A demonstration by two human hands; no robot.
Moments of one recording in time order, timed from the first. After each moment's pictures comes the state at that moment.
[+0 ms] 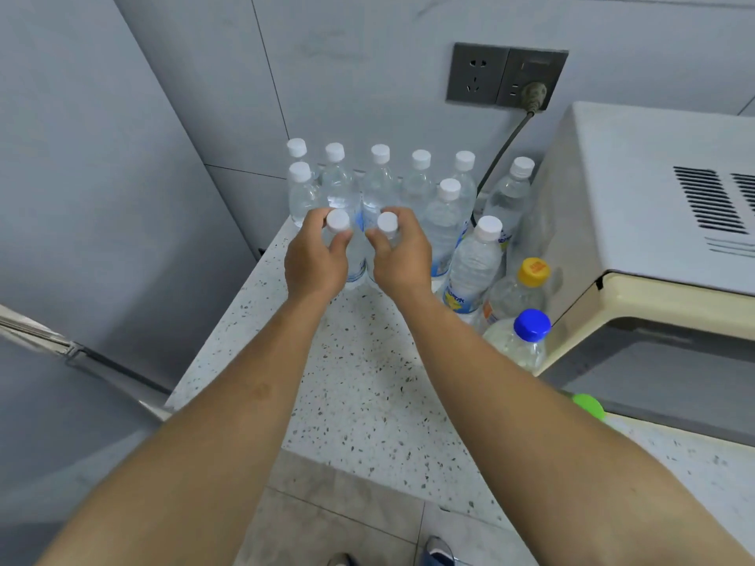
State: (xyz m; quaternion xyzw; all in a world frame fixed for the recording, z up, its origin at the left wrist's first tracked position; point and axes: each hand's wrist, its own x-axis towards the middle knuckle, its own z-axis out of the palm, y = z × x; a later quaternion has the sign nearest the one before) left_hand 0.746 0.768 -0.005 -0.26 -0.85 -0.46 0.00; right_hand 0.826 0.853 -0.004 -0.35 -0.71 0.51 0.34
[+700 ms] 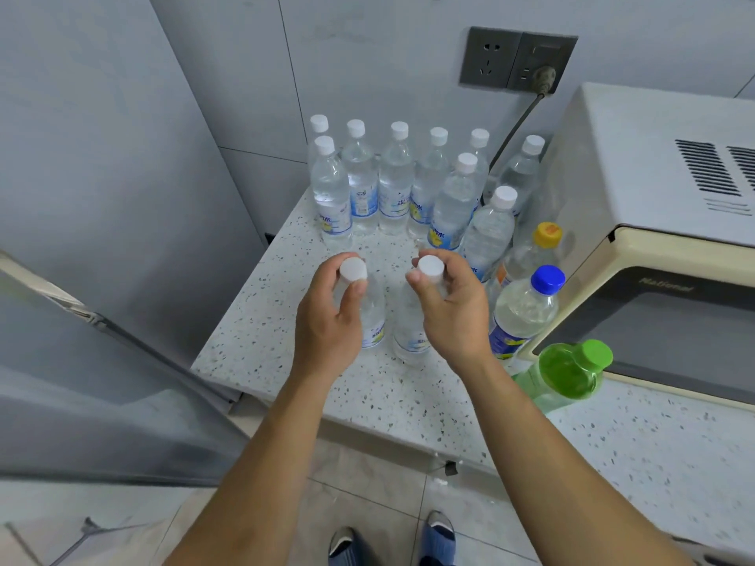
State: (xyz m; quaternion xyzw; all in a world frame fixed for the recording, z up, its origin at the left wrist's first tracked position) left_hand 0.827 0.656 -0.021 -0.32 -0.76 -0.56 -0.07; right_hand 0.929 0.781 -0.022 -0.30 -0.69 0.54 0.38
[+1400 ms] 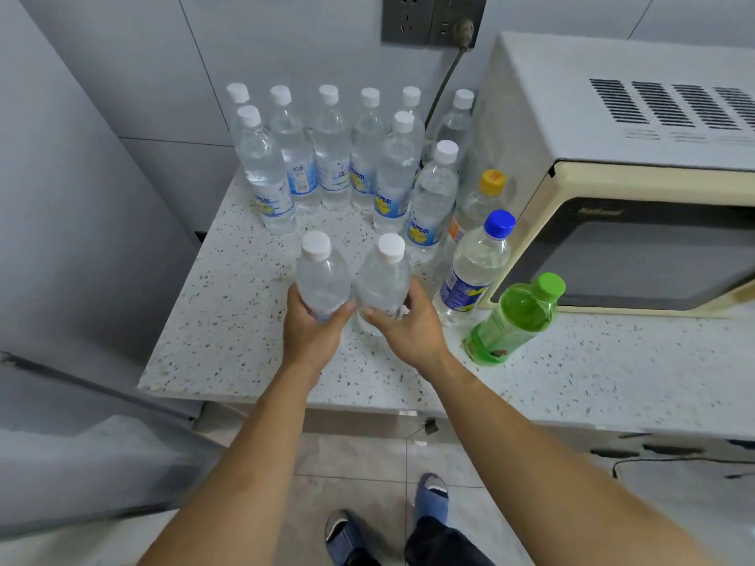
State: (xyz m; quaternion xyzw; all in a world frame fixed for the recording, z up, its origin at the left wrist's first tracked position) left_hand 0.826 0.661 -0.102 -0.21 -0.74 -0.57 -0.30; right_hand 0.958 0.754 -0.097 -0.42 -0.68 0.54 0.27
